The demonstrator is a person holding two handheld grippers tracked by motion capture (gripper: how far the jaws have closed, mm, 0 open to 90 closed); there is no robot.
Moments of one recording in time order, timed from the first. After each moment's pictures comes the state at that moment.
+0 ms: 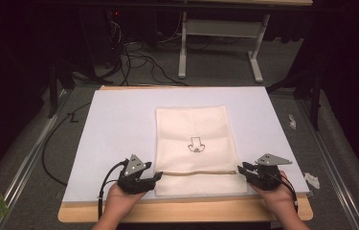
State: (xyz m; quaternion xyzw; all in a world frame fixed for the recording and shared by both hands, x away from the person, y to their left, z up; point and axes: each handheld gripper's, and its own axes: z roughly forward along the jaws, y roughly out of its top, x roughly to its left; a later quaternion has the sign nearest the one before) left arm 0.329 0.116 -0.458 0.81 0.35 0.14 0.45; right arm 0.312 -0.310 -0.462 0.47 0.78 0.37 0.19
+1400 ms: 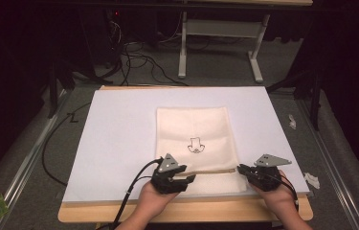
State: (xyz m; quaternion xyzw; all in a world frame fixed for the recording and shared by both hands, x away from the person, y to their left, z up) left arm 0.329 0.024 -0.453 0.82 0.30 0.05 0.48; right arm 0.310 -0.308 -0.457 0.43 0.80 0.38 0.18
